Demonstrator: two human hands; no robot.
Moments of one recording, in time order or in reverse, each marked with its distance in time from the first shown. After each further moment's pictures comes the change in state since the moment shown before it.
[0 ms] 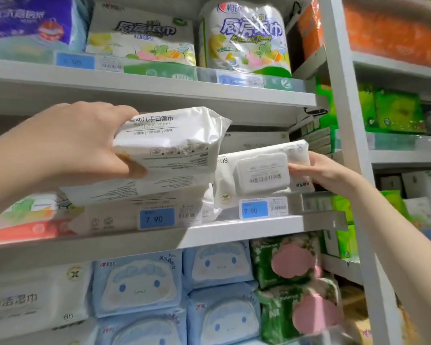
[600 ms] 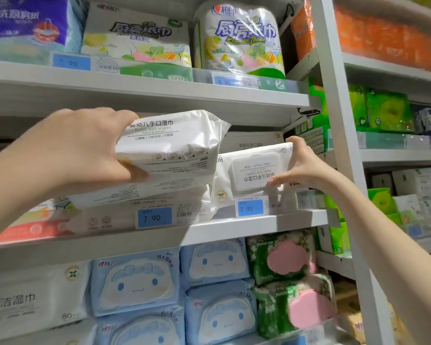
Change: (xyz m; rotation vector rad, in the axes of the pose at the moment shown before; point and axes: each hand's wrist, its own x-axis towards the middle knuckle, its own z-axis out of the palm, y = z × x) left_hand -0.007 0.013 0.002 0.047 0.054 -0.001; right_hand -0.004 -0.027 0.023 -0.483 0.246 0.055
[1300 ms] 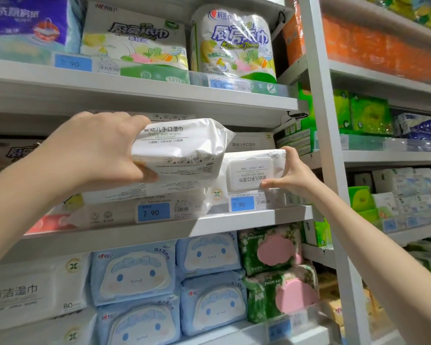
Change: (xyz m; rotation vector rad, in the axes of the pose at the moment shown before) left_hand 0.000 0.010 -0.004 0.024 -0.067 0.066; right_hand -0.020 0.009 0.012 0.063 0.055 0.020
